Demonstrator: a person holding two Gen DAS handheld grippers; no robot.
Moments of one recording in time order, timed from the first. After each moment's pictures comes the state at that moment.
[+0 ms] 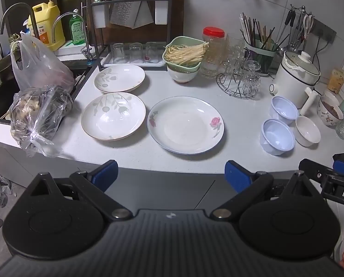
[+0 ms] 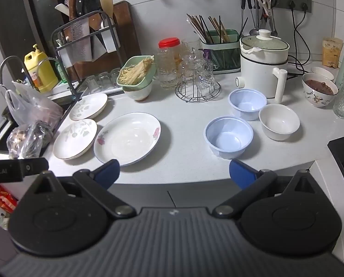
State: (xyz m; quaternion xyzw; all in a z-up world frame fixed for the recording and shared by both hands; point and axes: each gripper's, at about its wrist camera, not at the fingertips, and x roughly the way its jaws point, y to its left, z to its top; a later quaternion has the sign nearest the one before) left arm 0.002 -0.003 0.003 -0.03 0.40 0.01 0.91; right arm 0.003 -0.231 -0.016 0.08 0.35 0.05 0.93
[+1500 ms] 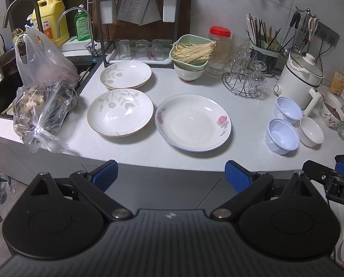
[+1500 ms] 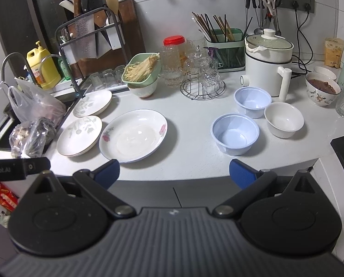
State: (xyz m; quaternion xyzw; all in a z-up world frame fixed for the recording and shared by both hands) left arm -0.003 0.017 -0.004 -0.04 0.41 0.02 0.91; right arm -0.001 -0.216 -0.016 0.08 0.36 0.05 0.93
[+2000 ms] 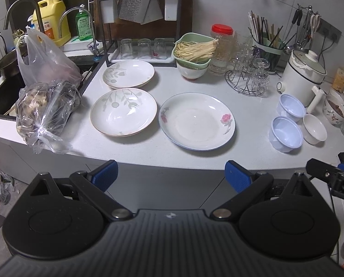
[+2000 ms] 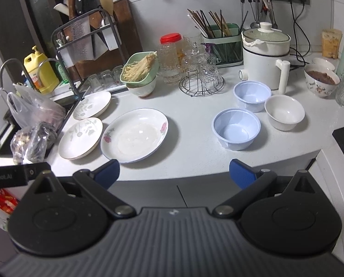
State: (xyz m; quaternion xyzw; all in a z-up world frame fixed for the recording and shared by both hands) left arm 0.001 0.020 -0.002 -0.03 0.41 0.02 0.91; right arm 0.000 -0.217 -0.018 0.10 0.36 0.04 0.92
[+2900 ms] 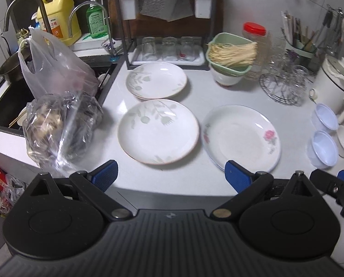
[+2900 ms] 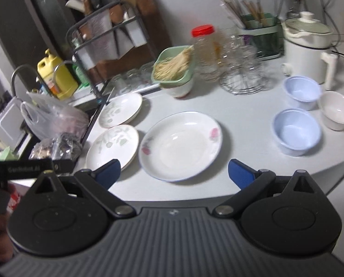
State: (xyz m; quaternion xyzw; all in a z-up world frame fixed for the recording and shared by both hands) left arm 0.101 0.117 -0.009 -0.02 0.44 0.05 0.90; right arm 0.070 -0.129 -0.027 0.15 0.37 0.09 0.91
